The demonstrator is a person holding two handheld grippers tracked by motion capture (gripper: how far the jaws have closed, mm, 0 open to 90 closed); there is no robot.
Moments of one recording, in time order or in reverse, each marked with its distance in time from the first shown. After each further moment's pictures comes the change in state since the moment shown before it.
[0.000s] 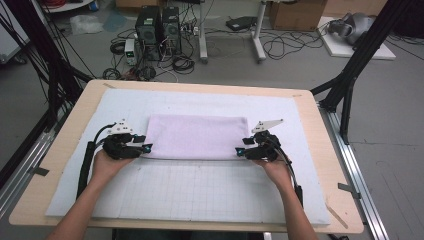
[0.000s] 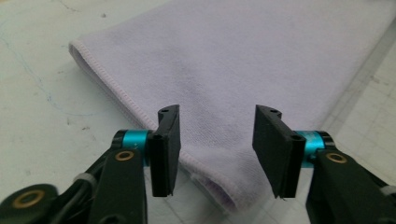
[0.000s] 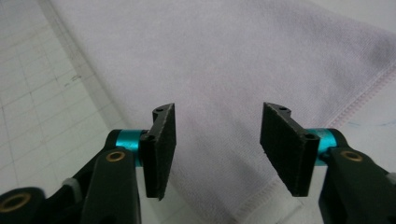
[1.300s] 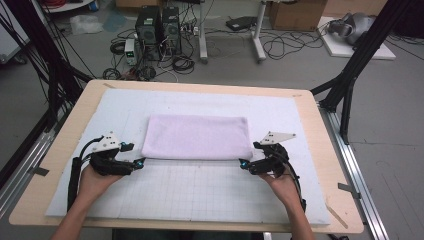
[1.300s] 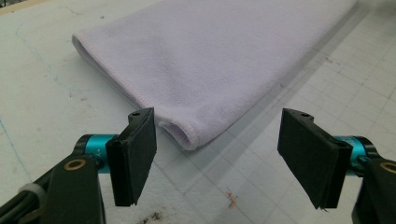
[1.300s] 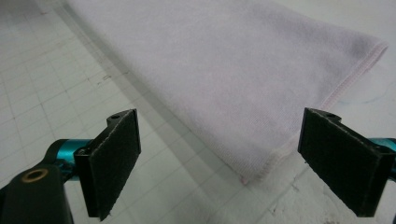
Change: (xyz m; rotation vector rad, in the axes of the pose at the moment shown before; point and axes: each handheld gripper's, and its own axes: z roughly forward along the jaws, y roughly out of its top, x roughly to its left) left arm -0.027 -0.020 -0.038 -0.032 0.020 0.038; right arm 0.032 -0.023 -0.031 -0.094 -0.060 0.017
